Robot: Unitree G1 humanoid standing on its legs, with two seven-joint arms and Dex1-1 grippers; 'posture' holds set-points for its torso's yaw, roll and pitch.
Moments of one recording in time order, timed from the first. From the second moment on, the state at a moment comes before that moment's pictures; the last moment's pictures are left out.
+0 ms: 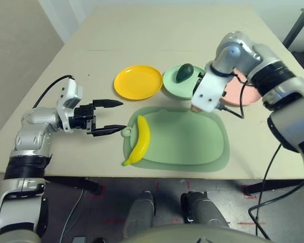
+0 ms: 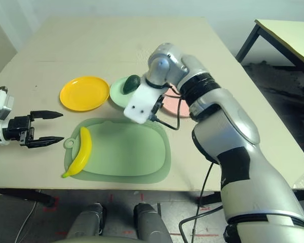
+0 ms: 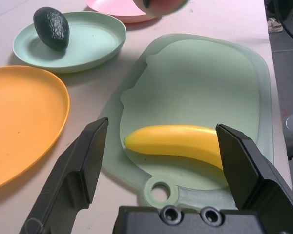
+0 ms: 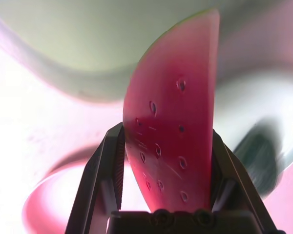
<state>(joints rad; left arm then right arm) -0.41 0.80 0.11 0.33 -0.44 0.06 -1.49 -1.49 -0.51 0.78 1.14 -0.46 -0.79 1.43</state>
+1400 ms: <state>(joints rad) -0.44 0.80 0.10 0.34 -0.44 0.07 -1.52 -1.57 -0.58 0.72 1.35 -0.80 -0.61 1.01</state>
